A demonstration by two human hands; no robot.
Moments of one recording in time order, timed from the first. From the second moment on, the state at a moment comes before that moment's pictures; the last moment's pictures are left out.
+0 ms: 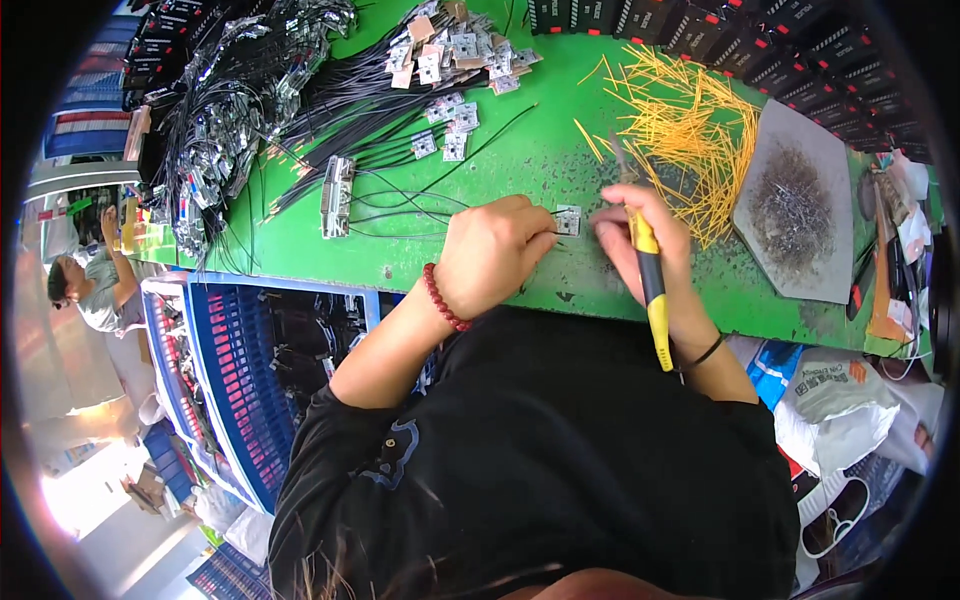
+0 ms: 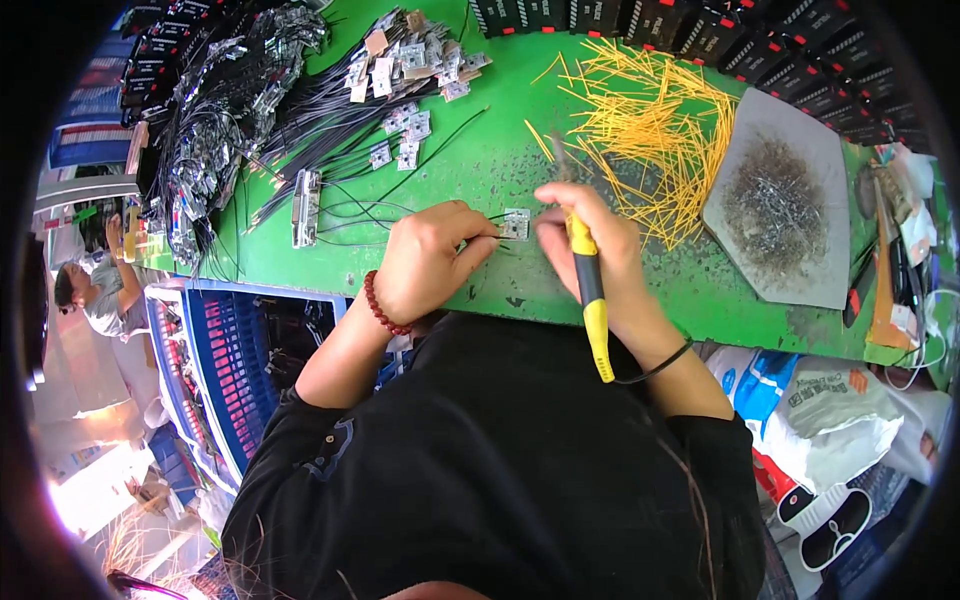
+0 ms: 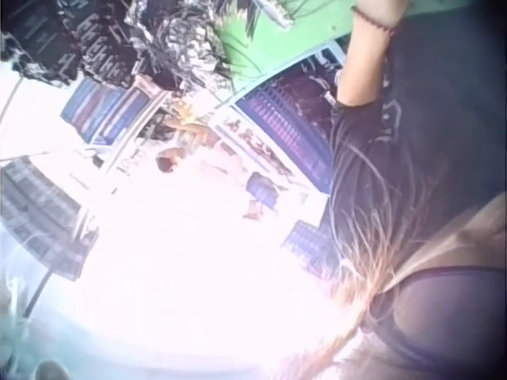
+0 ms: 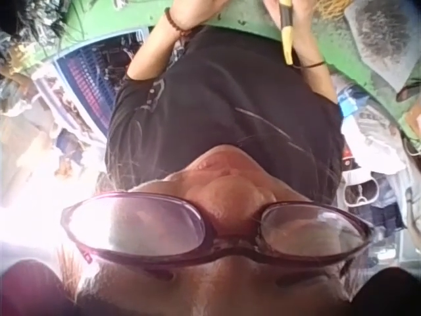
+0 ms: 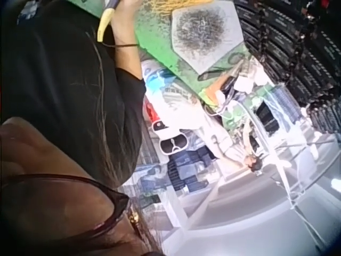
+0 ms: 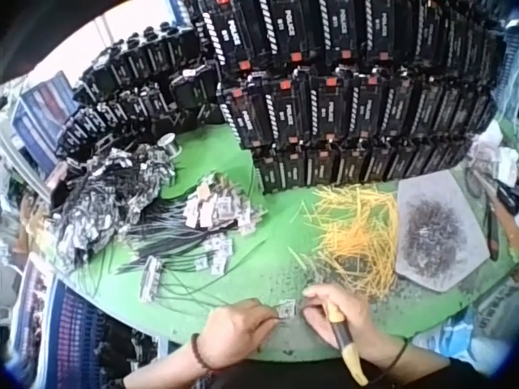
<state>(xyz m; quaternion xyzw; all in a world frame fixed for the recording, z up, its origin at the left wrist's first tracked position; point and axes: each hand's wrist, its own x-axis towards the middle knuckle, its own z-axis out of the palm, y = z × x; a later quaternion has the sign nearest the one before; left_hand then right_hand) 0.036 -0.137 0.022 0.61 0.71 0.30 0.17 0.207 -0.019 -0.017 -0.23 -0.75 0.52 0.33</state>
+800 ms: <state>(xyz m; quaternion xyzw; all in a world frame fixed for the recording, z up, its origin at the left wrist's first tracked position) 0.053 -0.134 0.023 0.56 0.71 0.38 0.18 0.207 -0.034 -0.017 -0.22 -0.69 0.59 0.35</state>
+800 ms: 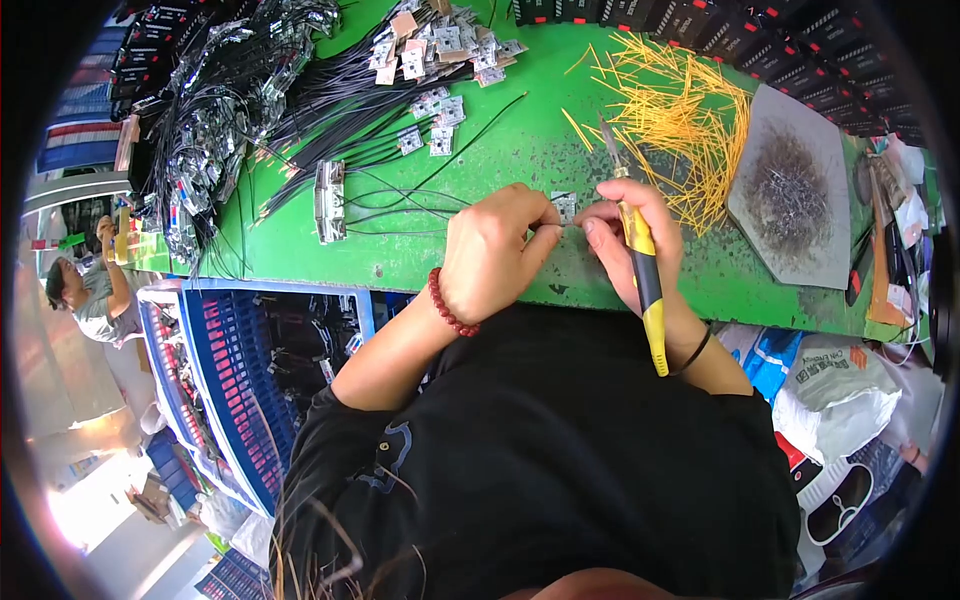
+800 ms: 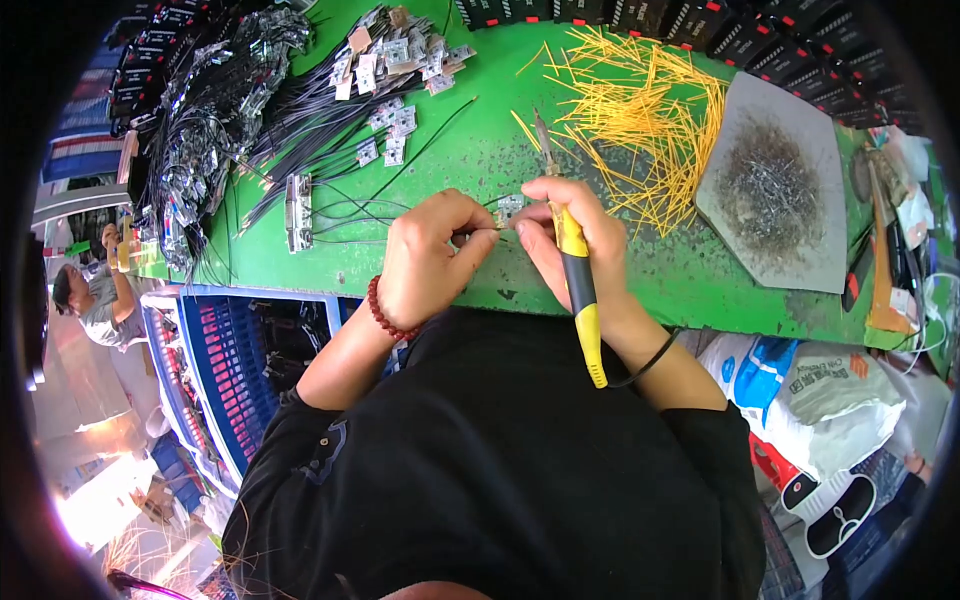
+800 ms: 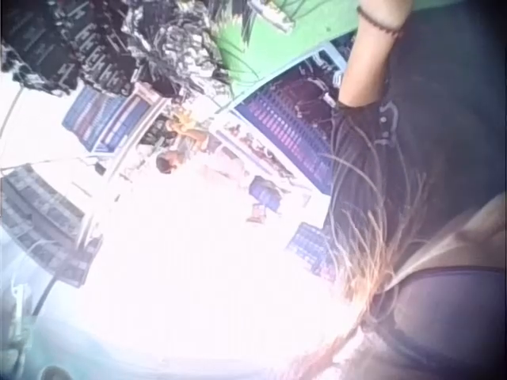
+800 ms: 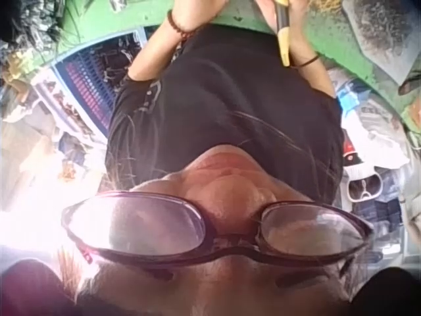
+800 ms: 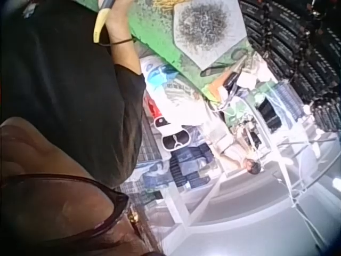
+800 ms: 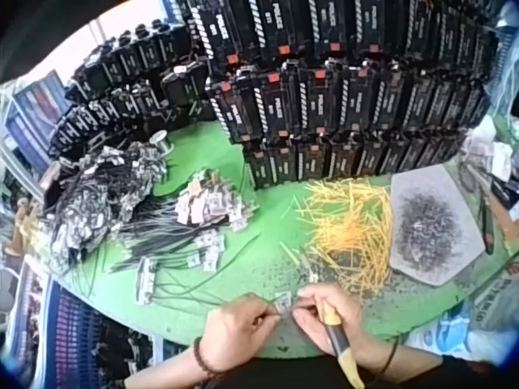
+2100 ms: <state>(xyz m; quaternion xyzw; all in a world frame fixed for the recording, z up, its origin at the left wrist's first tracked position) 0.052 -0.132 0.013 0.56 0.71 0.41 0.16 0.208 -0.029 -0.020 -0.24 -0.69 0.57 0.38</state>
